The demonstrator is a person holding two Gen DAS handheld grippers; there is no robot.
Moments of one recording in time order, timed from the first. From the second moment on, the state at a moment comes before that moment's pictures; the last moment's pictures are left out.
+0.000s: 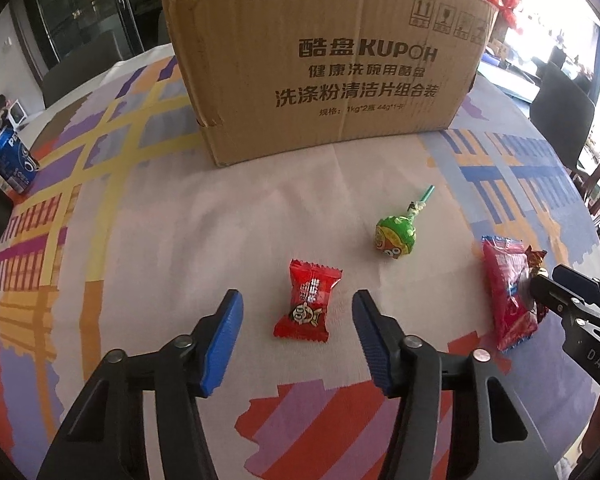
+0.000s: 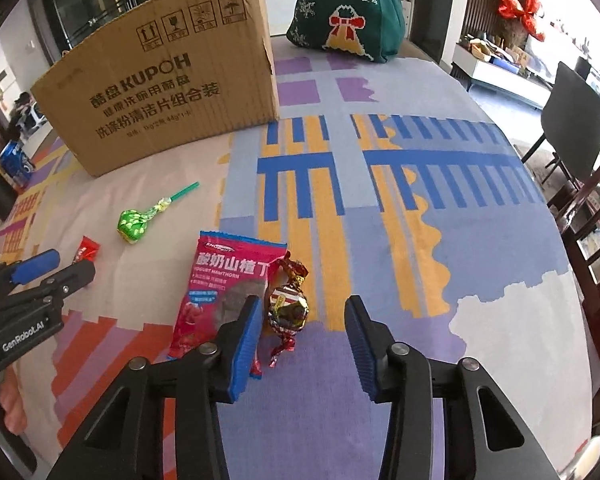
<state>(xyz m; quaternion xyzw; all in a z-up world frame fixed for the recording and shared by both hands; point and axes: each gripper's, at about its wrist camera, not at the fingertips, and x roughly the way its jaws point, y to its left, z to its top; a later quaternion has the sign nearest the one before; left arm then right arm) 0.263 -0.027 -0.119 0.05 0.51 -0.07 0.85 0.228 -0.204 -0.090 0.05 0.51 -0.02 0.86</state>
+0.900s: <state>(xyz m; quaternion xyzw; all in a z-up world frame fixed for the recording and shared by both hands) 0.239 -0.032 -0.082 0.01 0.49 -0.13 0.86 0.218 -0.198 -0.063 0.06 0.48 0.03 0.88</state>
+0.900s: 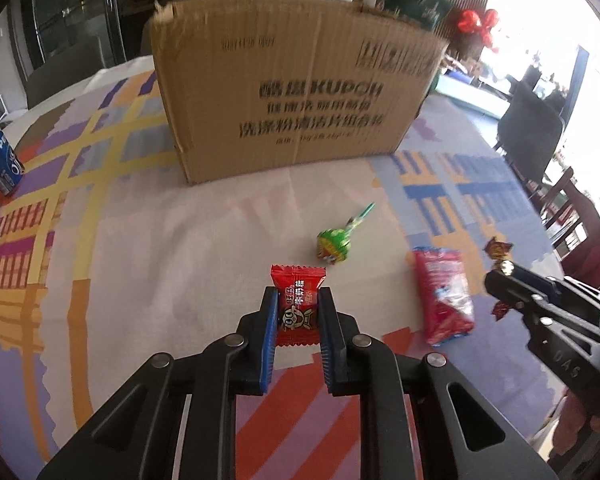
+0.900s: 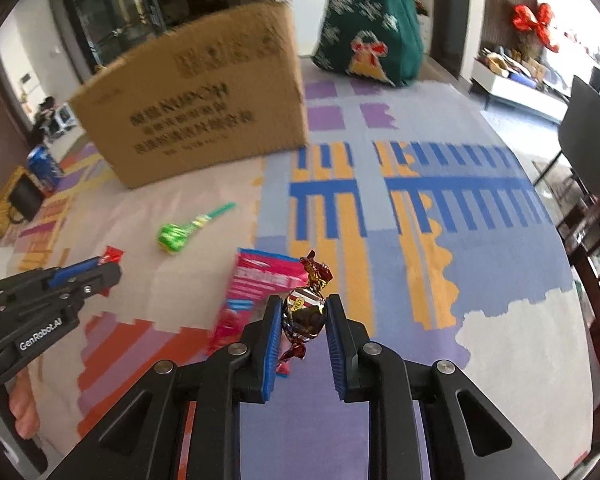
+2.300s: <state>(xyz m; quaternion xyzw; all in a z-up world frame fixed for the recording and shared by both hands) 0.280 -0.026 0.048 0.03 0.34 -0.12 0.93 0.282 -0.143 0.061 0.04 0.33 0.14 0.93</state>
